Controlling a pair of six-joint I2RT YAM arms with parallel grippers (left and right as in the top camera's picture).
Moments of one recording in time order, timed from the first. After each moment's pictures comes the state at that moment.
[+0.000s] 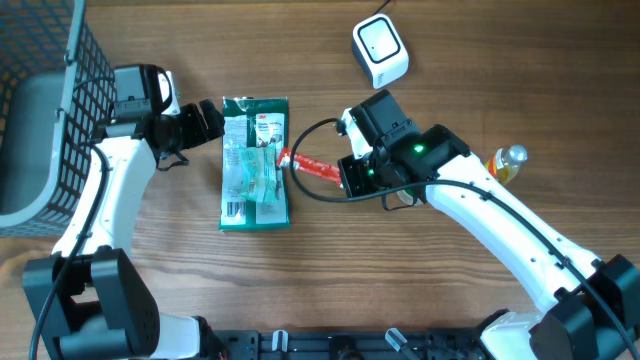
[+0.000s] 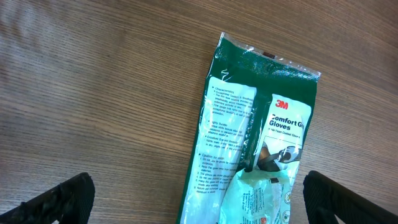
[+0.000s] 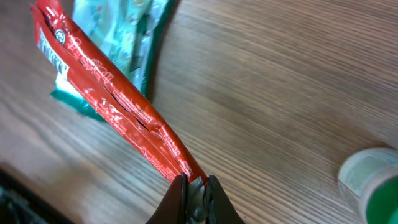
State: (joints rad) left arm 0.11 1.62 1.16 -0.63 0.17 -0.26; right arm 0.61 1.58 1.26 -0.85 -0.22 0.24
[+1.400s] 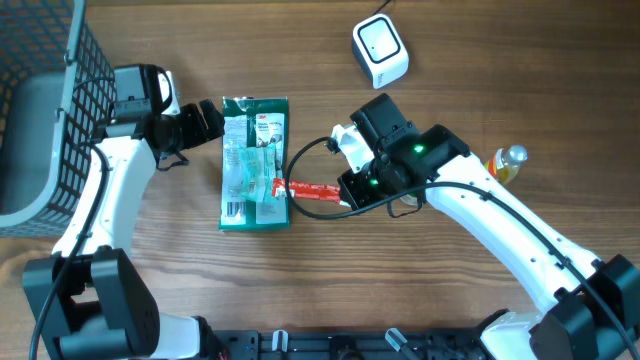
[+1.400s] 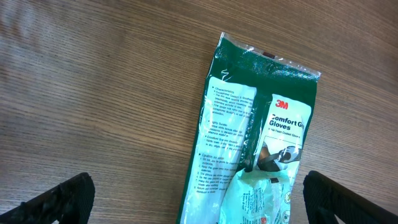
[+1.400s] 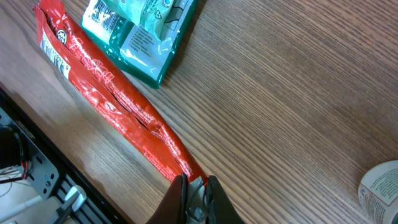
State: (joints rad) left arm 0.11 1.62 1.16 -0.63 0.17 -0.26; right arm 0.61 1.58 1.26 -0.94 -0.33 0.05
